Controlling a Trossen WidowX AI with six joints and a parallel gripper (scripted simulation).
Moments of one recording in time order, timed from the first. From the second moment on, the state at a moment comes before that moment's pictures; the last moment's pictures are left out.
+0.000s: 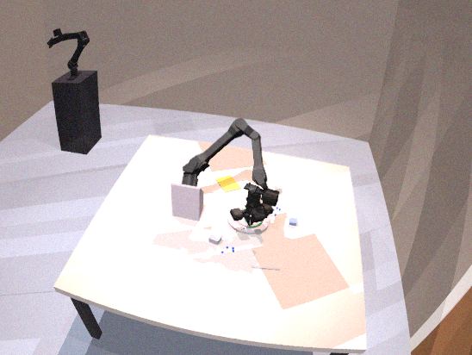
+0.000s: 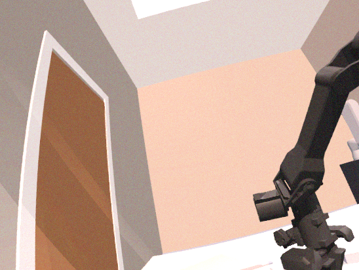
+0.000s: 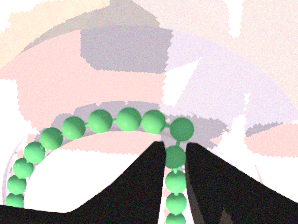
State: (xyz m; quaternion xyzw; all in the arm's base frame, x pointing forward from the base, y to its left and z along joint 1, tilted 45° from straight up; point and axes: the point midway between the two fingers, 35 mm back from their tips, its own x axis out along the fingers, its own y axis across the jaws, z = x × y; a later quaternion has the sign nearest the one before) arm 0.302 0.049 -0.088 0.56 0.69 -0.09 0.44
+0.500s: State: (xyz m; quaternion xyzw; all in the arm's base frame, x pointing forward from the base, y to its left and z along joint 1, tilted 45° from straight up) arm 0.297 0.035 -0.090 0.56 0.69 -0.09 0.44
